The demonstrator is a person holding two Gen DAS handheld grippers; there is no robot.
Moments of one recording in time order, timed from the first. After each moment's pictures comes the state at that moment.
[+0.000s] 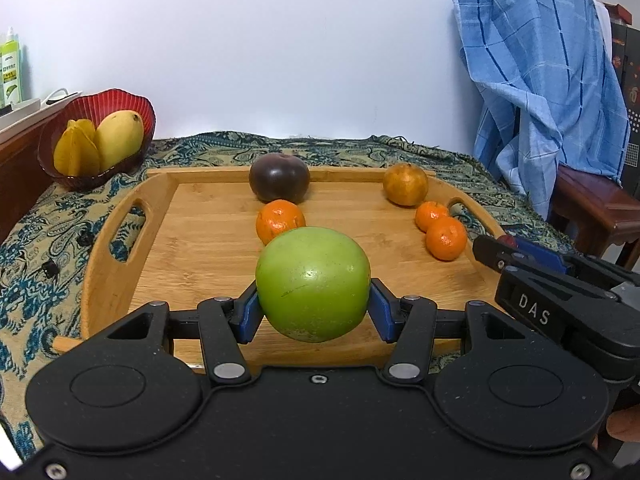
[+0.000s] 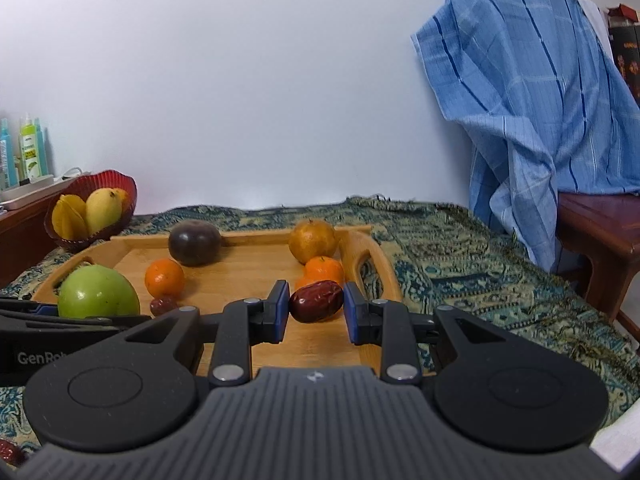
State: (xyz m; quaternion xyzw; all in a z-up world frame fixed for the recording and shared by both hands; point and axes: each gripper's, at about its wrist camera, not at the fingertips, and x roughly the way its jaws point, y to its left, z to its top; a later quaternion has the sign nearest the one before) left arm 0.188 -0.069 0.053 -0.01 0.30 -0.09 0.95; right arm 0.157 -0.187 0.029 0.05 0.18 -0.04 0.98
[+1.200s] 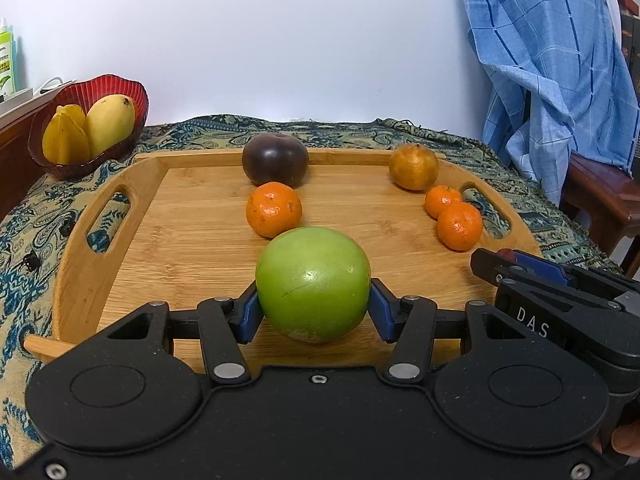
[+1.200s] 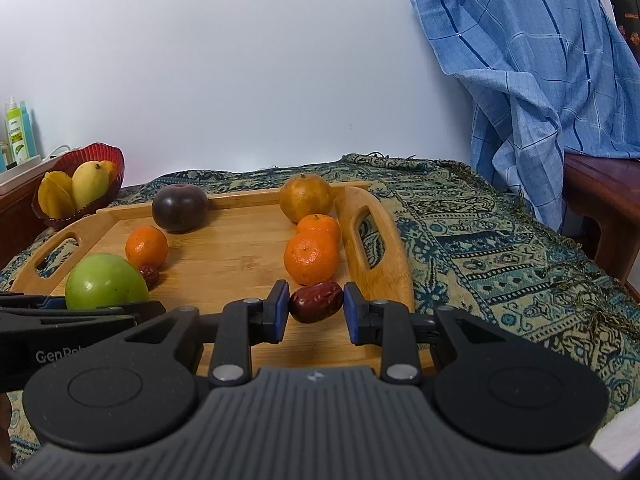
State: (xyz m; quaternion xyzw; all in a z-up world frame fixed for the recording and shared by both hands) left arm 0.208 -0.082 0.035 0.00 0.31 -0.08 0.95; right arm 0.175 -0.192 0.013 0.06 0.23 -0.04 0.97
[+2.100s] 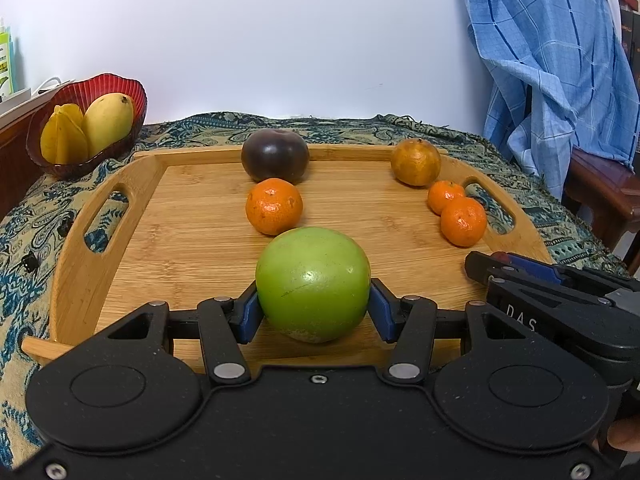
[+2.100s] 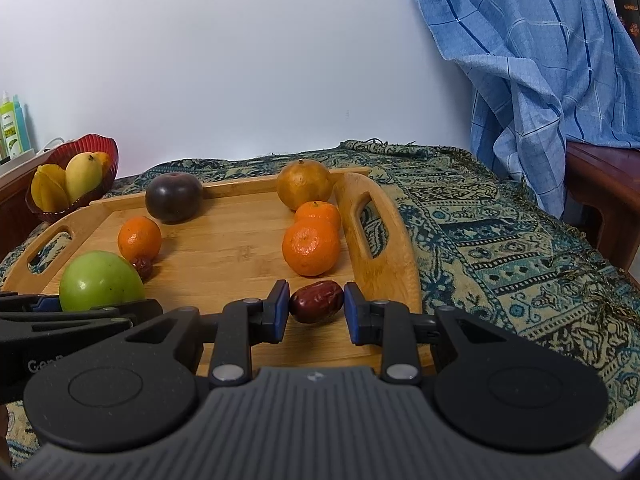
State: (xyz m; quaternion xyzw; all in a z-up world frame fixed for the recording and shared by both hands) left arm 0.211 -0.082 0.032 0.00 0.32 -0.08 0.95; right arm 0.185 -0.193 0.007 0.07 0.25 -0.05 0.97
